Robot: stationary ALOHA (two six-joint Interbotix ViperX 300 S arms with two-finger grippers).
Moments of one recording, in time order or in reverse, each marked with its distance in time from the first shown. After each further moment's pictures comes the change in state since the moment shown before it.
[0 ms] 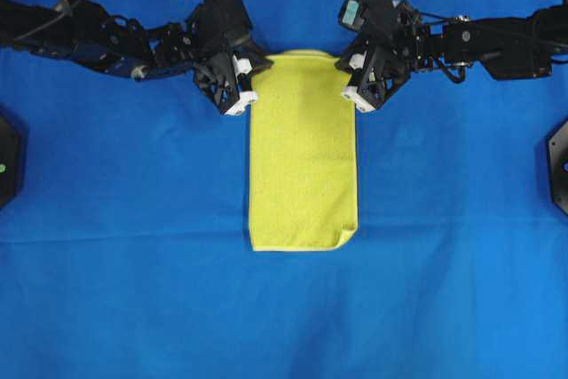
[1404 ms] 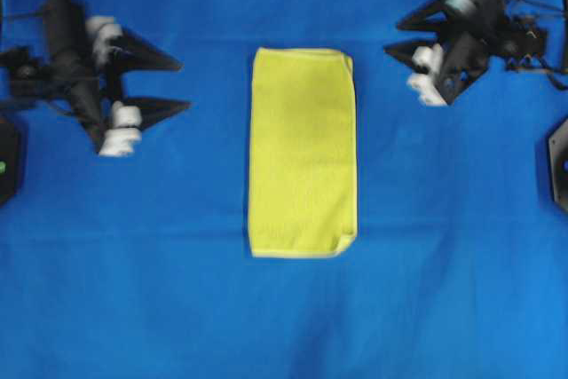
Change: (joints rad) left arm -0.156 -0.680 0.373 -0.002 0.009 -0.086; right arm 0.058 -0.463 0.147 0.011 0.123 -0.003
